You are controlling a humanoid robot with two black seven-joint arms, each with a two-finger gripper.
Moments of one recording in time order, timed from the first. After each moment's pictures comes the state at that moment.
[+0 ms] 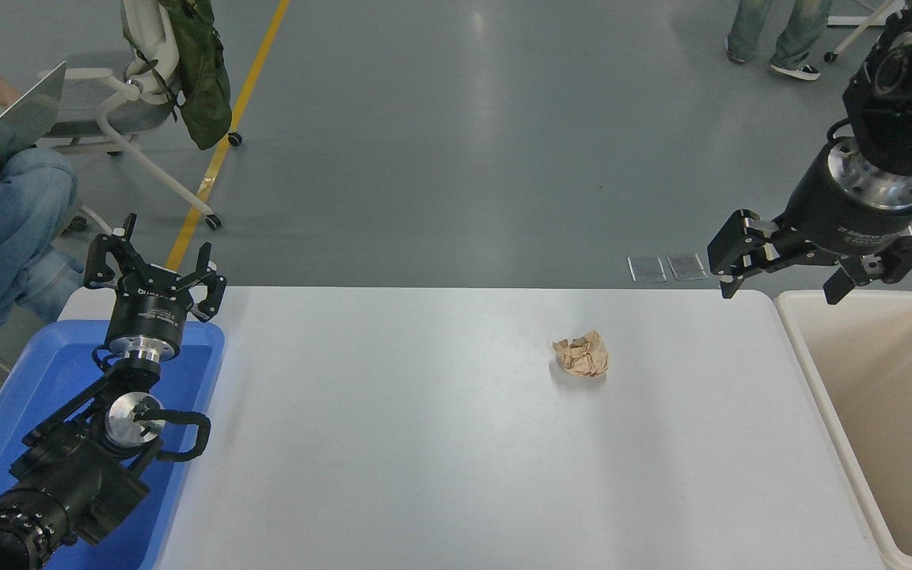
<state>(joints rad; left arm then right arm) -0.62 0.21 -0.90 -0.40 -0.07 -0.54 -0.54 2.31 -0.26 -1.43 1.39 0.04 0.79 -0.16</state>
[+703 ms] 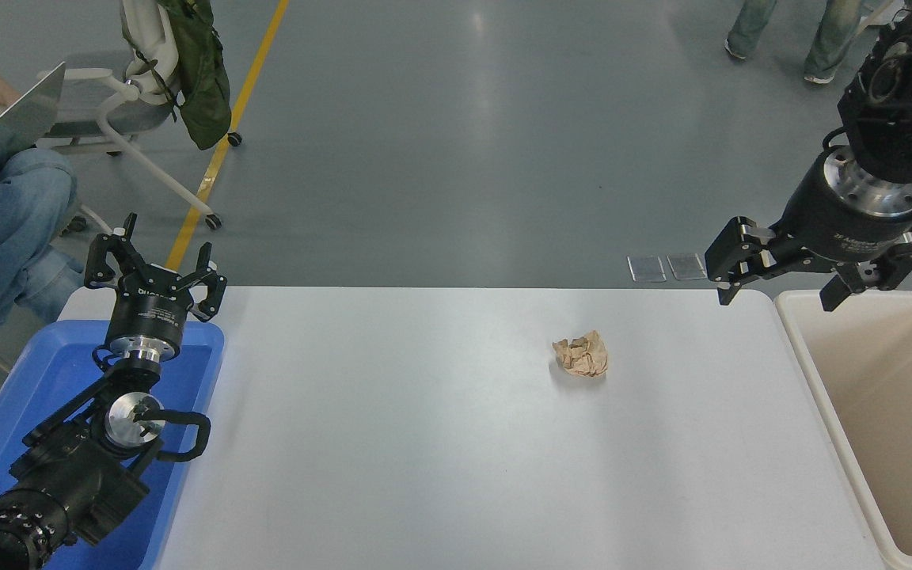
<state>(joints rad) -0.62 0.21 -0.90 -0.40 -0.07 -0.54 -0.54 2.30 -0.26 -1.43 1.39 0.04 0.79 -0.16</state>
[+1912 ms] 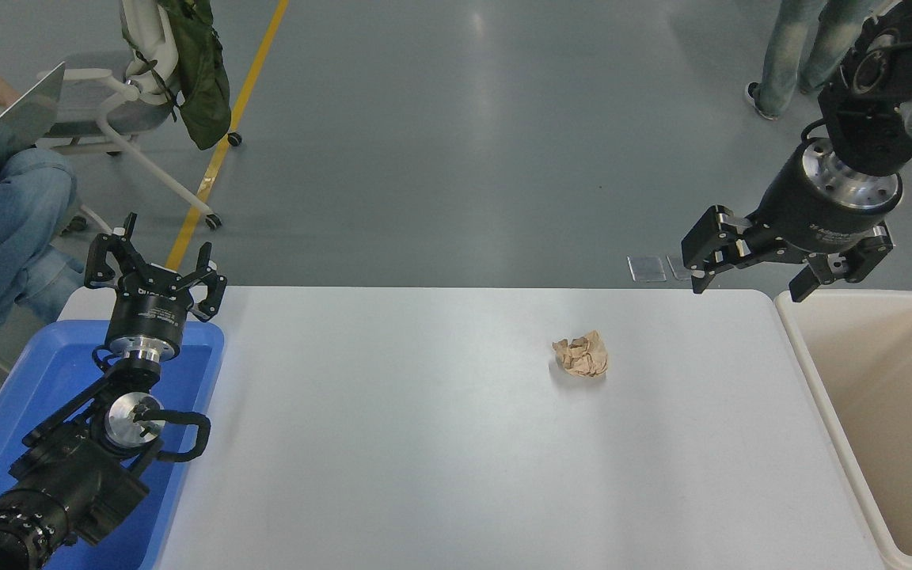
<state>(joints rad) -0.62 0.21 -0.90 -0.40 -0.07 -0.54 -0.54 2.25 -0.28 -1.35 1.34 0.05 0.79 -0.16</state>
